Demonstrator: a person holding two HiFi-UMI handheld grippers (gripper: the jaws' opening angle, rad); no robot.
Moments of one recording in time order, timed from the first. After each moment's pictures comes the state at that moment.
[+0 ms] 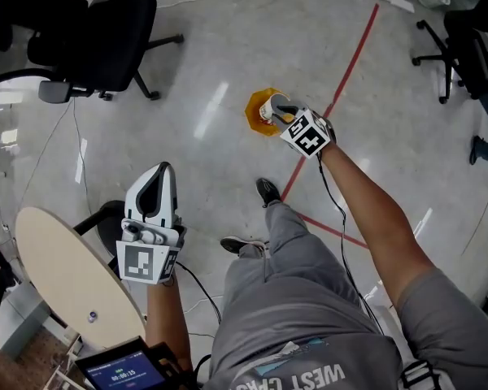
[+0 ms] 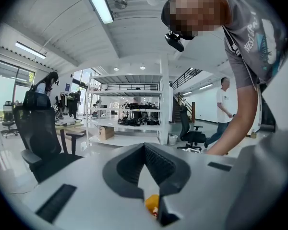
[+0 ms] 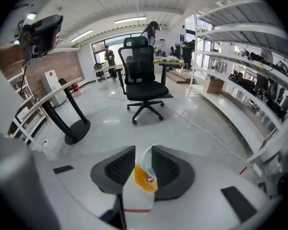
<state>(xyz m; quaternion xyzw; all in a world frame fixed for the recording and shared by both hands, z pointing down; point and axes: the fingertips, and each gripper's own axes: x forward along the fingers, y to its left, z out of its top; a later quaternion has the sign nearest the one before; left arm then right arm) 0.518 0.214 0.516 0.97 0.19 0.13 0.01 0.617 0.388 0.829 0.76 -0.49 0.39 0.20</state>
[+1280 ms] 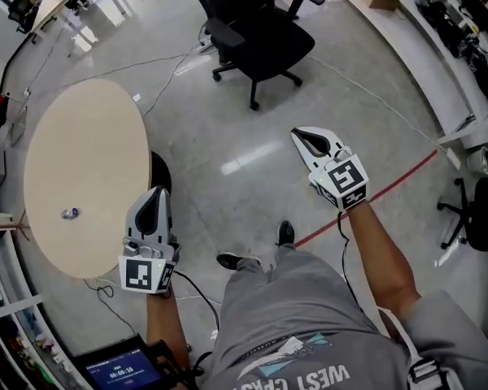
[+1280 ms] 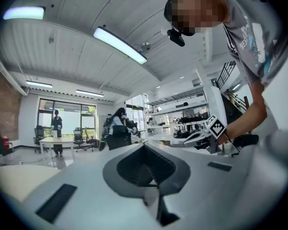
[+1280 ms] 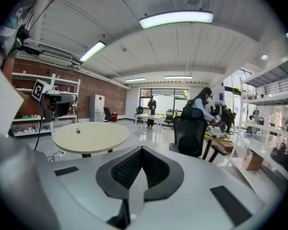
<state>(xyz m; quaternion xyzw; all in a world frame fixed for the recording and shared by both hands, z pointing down) 0.172 -0.001 0.369 0.99 -0.13 0.02 -0.03 0.421 0.106 0.466 0.71 -0.68 0.08 0.13</state>
